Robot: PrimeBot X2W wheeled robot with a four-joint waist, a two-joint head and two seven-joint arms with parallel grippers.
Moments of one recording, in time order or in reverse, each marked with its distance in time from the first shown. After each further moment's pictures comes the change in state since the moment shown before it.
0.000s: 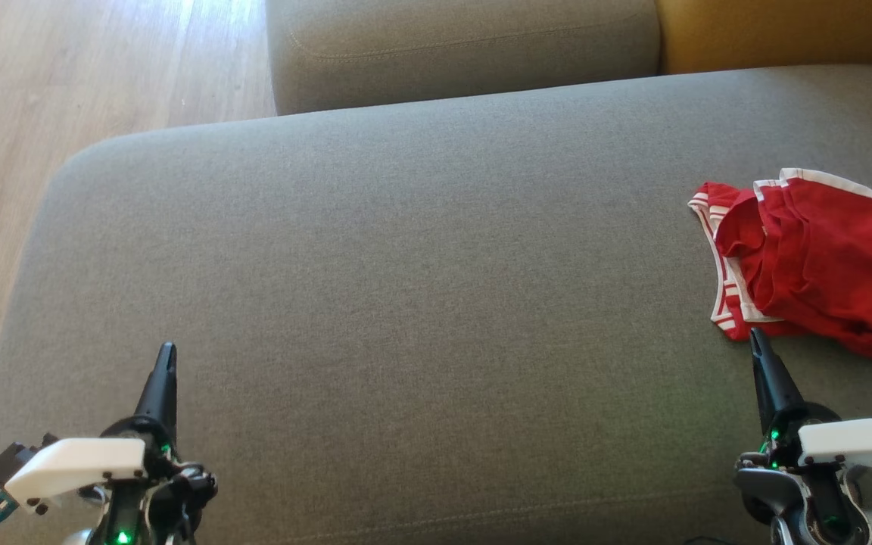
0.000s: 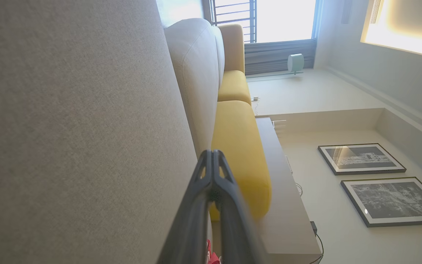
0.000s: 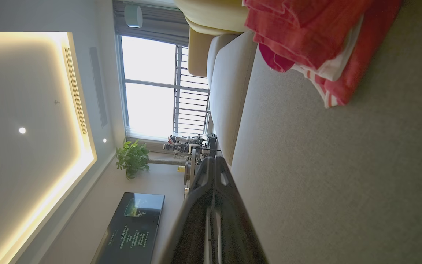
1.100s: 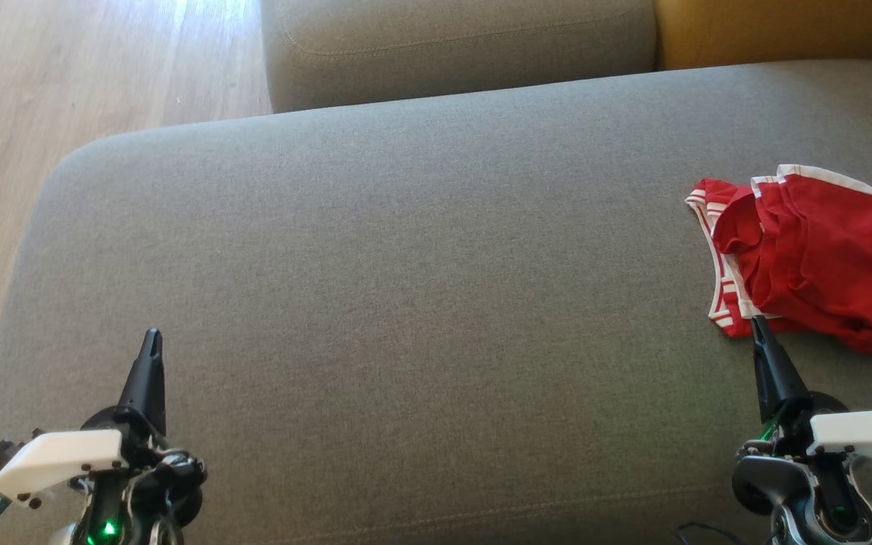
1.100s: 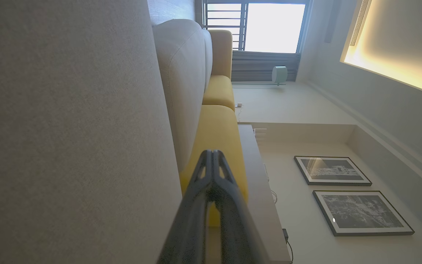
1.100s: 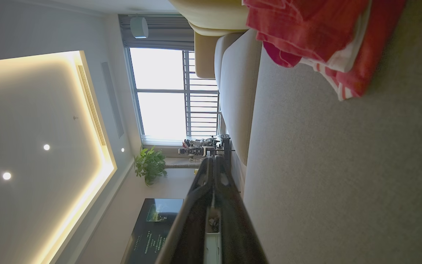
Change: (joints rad) left arm -0.029 -0.004 0.044 0.009 -0.109 -0.016 0.039; right arm -0.023 0.000 -0.006 0.006 0.126 0.000 0.032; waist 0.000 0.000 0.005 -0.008
